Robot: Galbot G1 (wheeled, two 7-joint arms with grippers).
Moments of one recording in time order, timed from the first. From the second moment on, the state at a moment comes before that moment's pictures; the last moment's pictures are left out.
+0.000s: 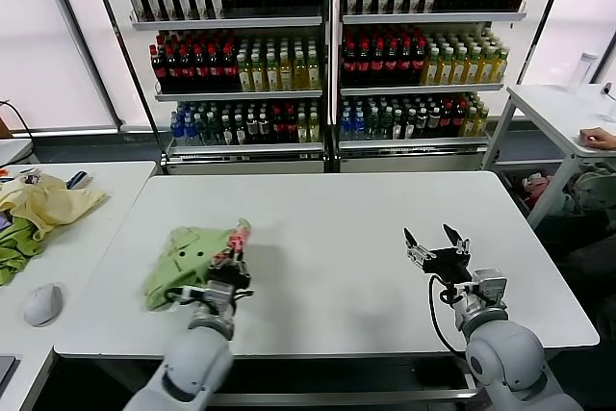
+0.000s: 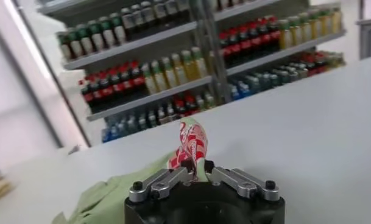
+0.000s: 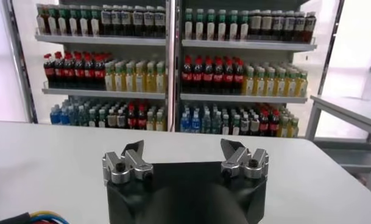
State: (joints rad) left arm 1.08 -1.20 -0.11 -1.88 -0.16 0.52 -0.36; right arm -1.20 1.07 0.44 2.04 0.48 -0.41 0.16
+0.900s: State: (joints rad) left arm 0.89 -1.33 0.15 -1.81 -0.29 0.45 -0.42; right arm -1.15 1.11 0.38 1.99 0.49 -0.41 0.17
